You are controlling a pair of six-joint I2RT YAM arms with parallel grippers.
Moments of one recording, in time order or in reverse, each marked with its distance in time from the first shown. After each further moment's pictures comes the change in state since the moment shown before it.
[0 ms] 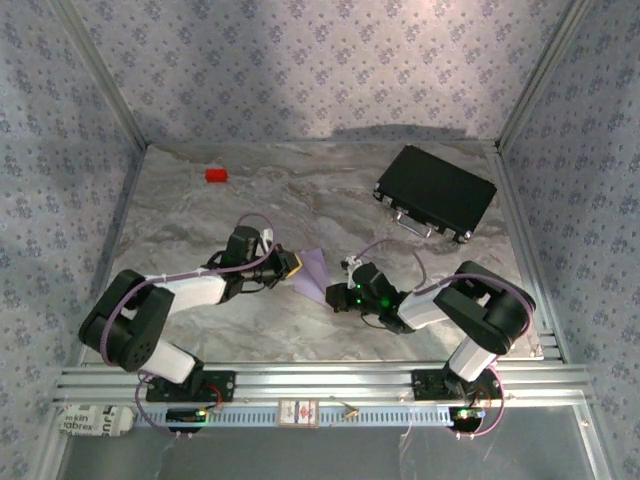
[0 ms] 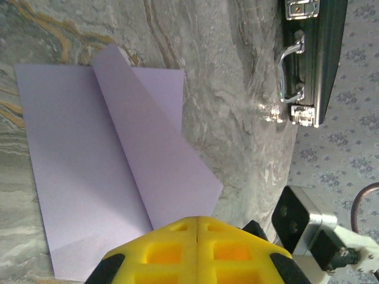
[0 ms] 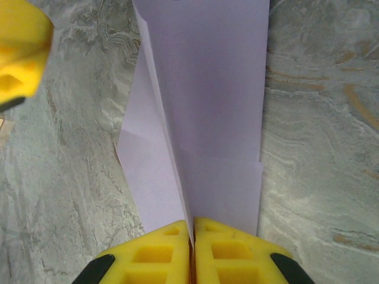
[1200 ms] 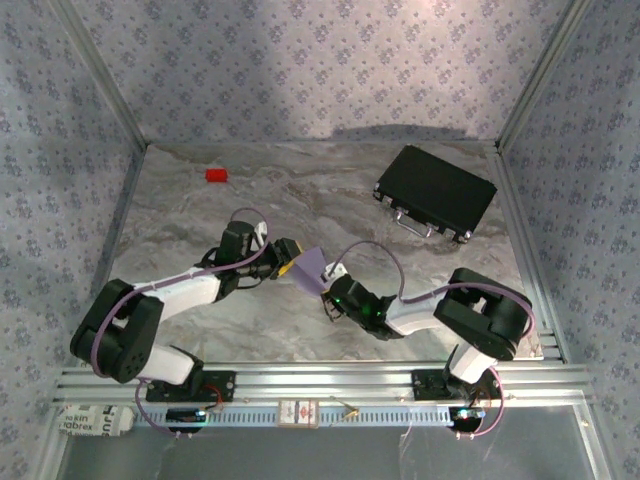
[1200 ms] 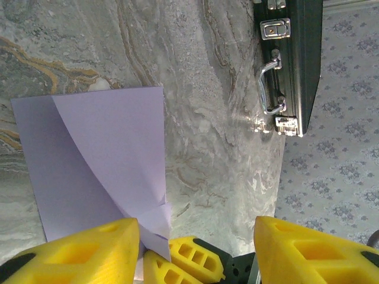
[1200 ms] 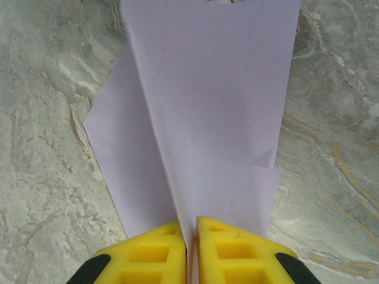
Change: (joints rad) left arm 0.031 -0.085 0.020 -0.065 -0.023 0.020; right arm 0.182 -0.012 0.092 -0.215 0.395 -0.385
